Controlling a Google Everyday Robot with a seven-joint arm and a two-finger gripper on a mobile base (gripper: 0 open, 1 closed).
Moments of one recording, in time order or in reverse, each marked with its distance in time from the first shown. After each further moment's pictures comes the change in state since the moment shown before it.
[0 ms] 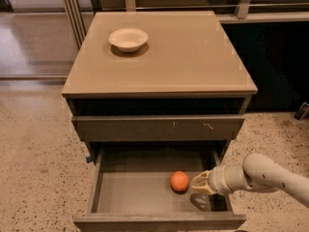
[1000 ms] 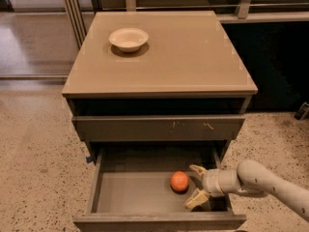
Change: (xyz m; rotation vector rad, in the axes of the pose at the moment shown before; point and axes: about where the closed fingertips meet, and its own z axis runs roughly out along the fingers) arm 0.004 -0.008 0.041 -0.010 -0.124 -0.026
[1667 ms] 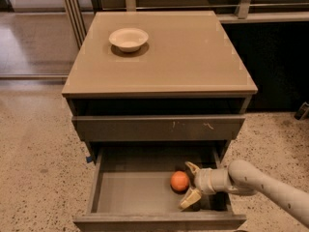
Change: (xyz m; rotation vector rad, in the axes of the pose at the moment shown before) arm 0.000 -0.009 0.035 -0.014 -0.033 -0.010
